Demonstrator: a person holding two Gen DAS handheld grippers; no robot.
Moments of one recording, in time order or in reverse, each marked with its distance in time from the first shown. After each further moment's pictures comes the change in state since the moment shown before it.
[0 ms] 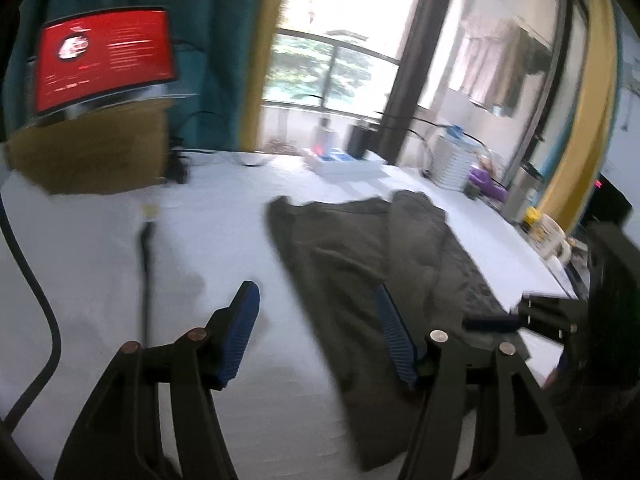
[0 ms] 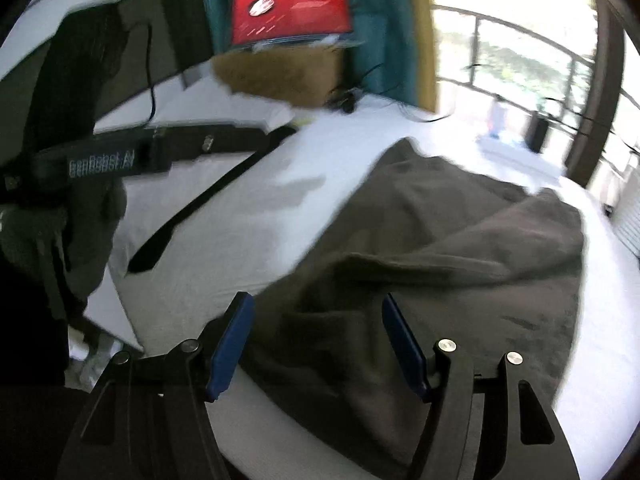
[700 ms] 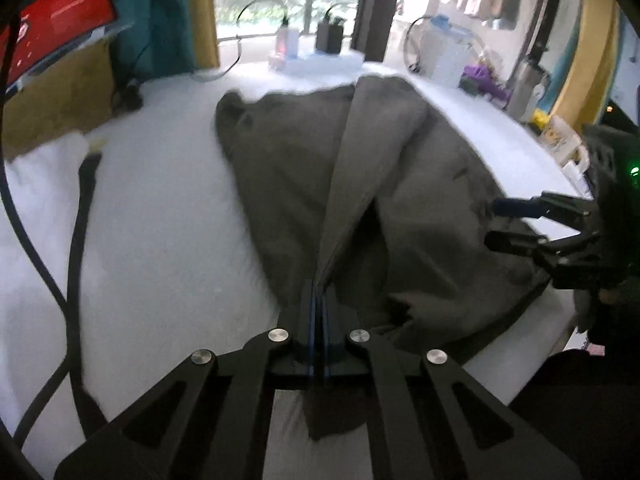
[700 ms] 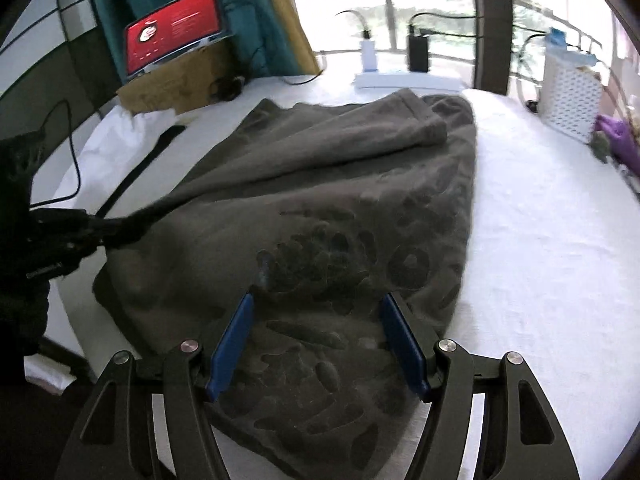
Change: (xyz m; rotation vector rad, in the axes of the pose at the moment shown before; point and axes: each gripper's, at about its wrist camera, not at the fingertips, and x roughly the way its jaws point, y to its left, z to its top) left arm 0.047 -0.041 -0.058 0.085 0.281 0.094; right arm 0.008 -0.102 -0.058 0.179 0.045 -0.036
